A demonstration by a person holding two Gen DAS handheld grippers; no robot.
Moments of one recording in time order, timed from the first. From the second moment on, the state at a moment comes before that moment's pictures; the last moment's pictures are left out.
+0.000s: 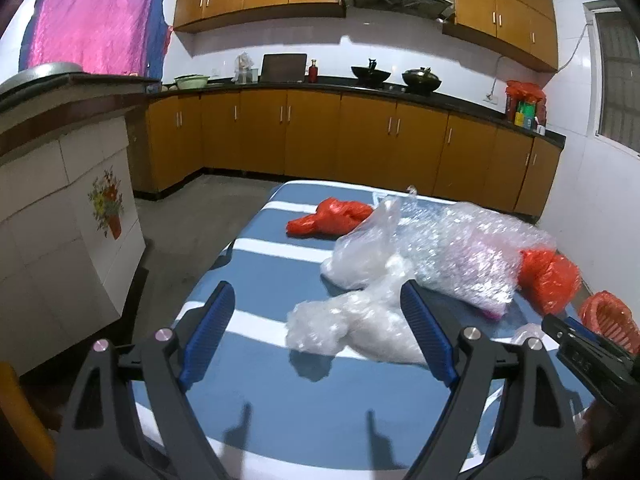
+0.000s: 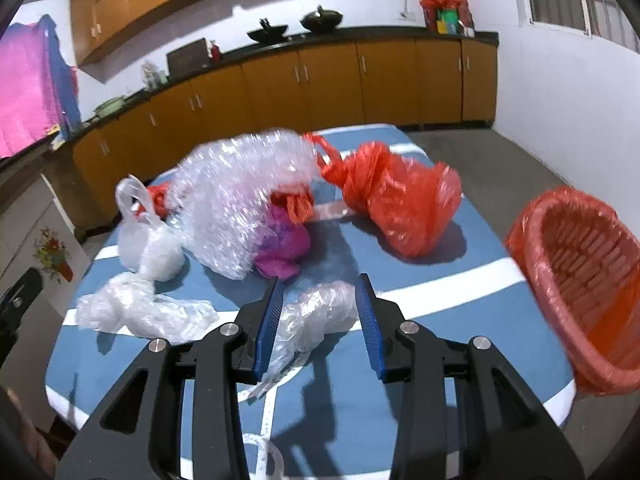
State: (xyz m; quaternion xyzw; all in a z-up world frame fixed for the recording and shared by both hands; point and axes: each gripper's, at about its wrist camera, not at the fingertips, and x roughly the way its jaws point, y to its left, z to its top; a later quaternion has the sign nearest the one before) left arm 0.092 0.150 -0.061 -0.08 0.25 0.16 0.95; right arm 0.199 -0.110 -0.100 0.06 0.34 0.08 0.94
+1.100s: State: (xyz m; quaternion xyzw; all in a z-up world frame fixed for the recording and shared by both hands) left arm 0.166 0.170 -0.116 -0.07 0.36 0.12 0.92; right arm 0.201 -0.110 -0.105 0.02 0.36 0.09 0.93
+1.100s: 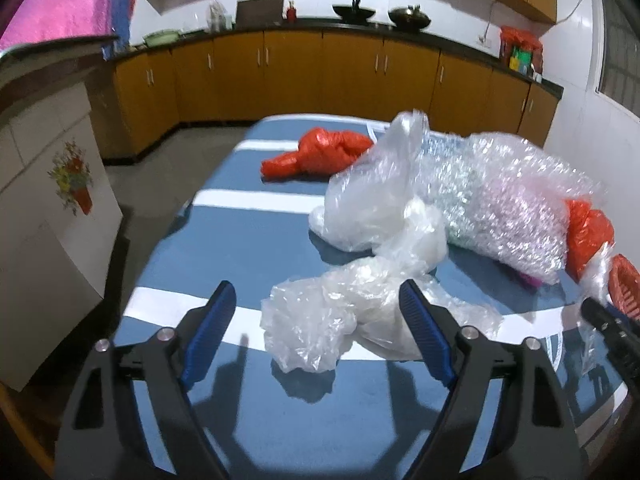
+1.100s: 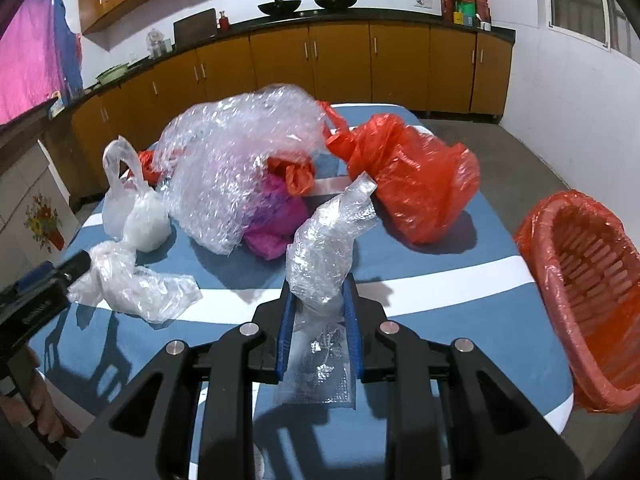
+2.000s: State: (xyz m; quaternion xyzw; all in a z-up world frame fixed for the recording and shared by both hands) left arm 0.166 0.164 -0.127 -0.09 0.38 0.00 0.92; right arm 0.192 -0.119 -0.092 0.02 0.35 0.10 0.93
